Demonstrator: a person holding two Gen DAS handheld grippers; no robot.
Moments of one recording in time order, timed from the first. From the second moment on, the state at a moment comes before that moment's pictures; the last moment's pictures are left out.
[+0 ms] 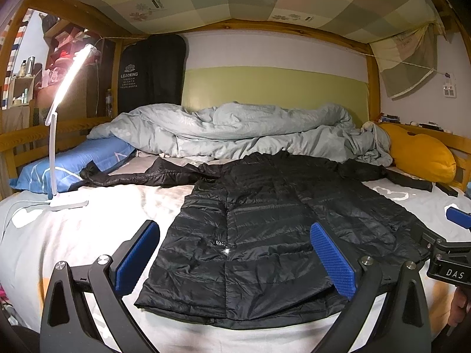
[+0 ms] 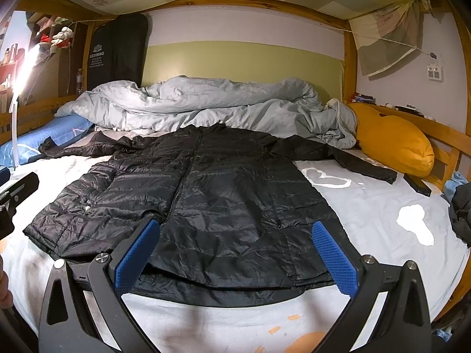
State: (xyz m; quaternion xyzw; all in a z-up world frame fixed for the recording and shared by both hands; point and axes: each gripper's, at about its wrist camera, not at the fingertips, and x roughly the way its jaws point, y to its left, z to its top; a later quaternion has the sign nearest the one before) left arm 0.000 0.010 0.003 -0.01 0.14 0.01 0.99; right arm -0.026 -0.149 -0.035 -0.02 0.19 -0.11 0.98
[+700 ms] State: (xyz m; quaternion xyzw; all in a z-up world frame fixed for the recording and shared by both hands) left arm 0.002 0.008 0.000 -0.01 0.15 0.01 0.99; right arm -0.027 -0.152 -0.036 -0.01 0.19 -0.10 0.98
